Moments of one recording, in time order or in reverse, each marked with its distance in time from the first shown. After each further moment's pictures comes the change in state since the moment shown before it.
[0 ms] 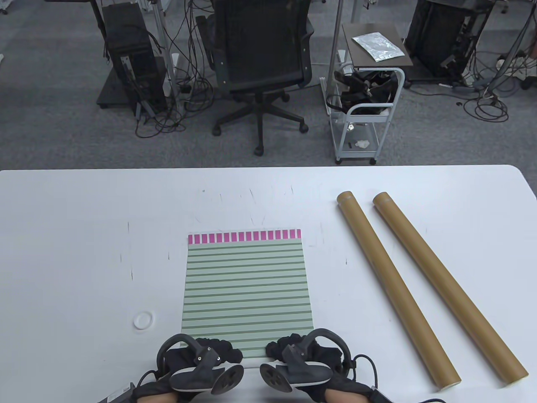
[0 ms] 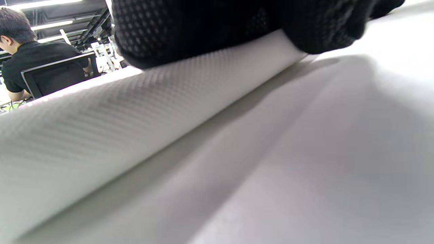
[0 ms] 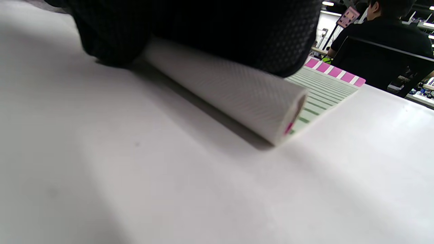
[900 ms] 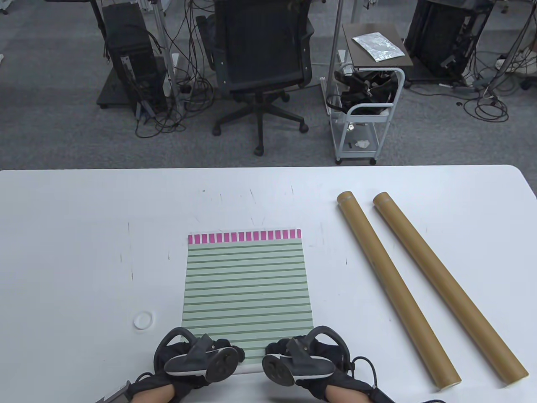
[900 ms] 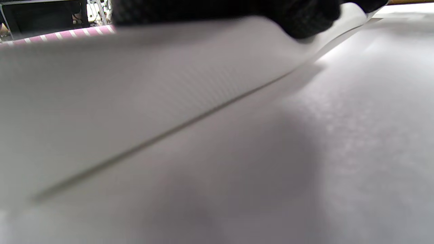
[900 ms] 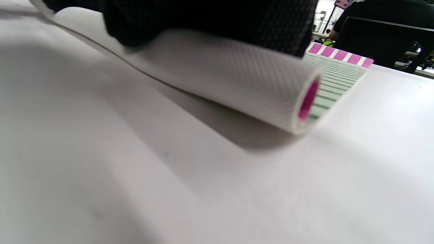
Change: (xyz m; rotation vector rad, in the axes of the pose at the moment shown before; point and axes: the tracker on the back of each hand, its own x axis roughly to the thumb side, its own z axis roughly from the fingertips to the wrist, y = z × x) left_hand -0.013 -0.010 -0.005 -0.134 -0.023 0.168; right_hand -0.001 0.000 -0.004 0.052 -0.003 -0.084
